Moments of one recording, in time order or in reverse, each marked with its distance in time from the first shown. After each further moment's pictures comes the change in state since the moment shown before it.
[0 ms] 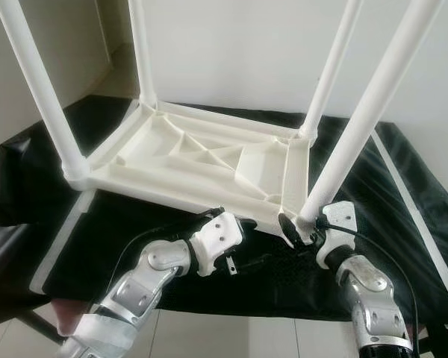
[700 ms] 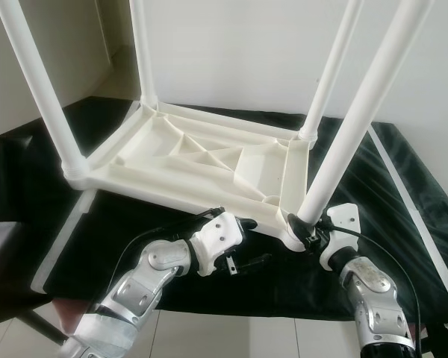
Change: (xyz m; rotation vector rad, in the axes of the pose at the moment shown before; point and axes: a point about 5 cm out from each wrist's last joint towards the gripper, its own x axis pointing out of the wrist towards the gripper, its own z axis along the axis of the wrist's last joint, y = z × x) left arm 0.000 0.000 0.000 0.000 0.001 0.000; right arm 0.002 -0.007 -0.005 0.014 0.004 -0.069
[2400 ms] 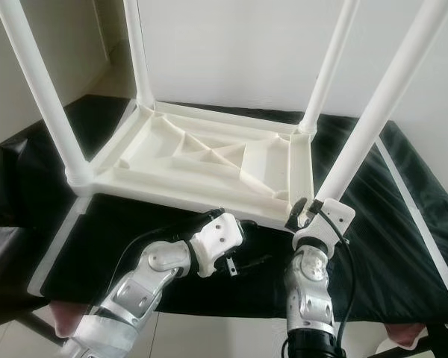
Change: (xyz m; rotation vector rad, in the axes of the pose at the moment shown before) left arm -0.001 -0.002 -0.001 -0.006 0.002 0.001; right arm 0.020 0.039 0.003 0.271 -0.092 -0.740
